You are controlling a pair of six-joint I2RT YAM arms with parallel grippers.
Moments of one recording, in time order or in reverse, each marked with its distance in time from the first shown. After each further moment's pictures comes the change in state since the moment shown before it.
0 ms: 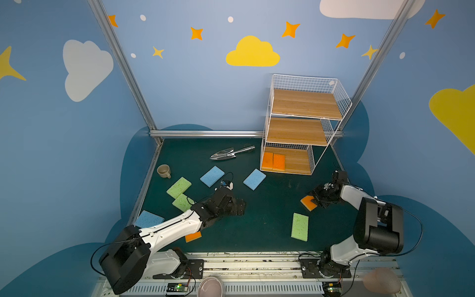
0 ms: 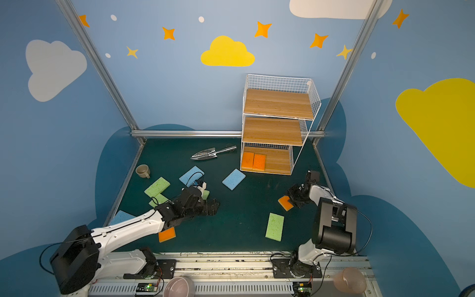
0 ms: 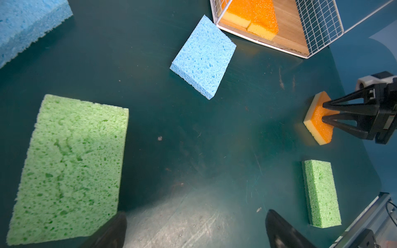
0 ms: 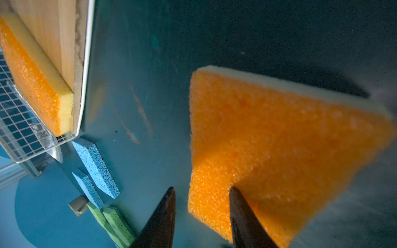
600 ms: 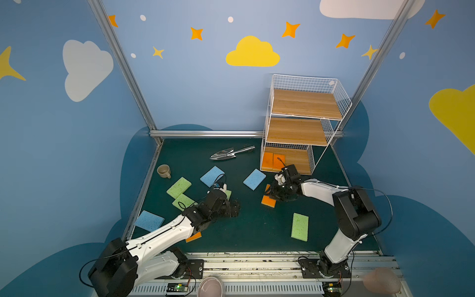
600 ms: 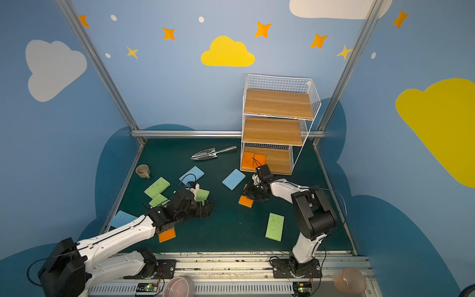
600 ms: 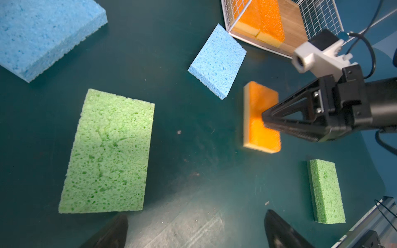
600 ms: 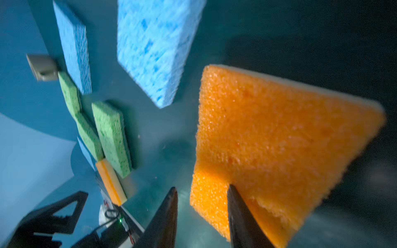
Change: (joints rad) left arm 0.039 -0.124 -0.066 -0.051 0.006 0.014; right arm 0.649 0.177 0.155 0.166 -0.096 0.011
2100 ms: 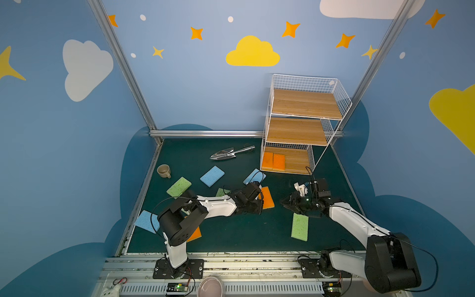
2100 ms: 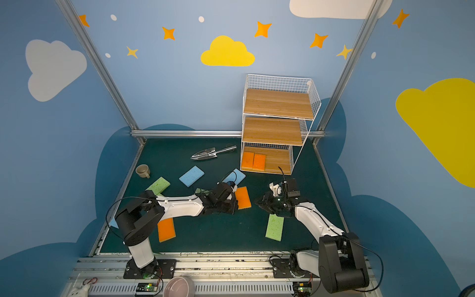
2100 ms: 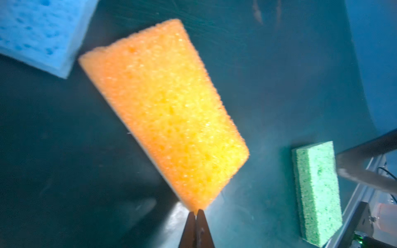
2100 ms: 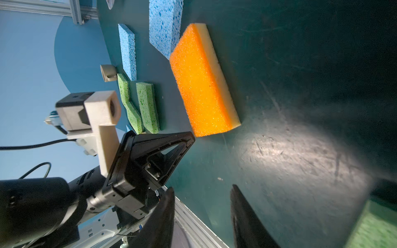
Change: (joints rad) left arm -0.158 0.713 0.411 0.196 0.195 0.019; right arm -0.307 -0.536 -0.418 -0.039 -0.196 0.005
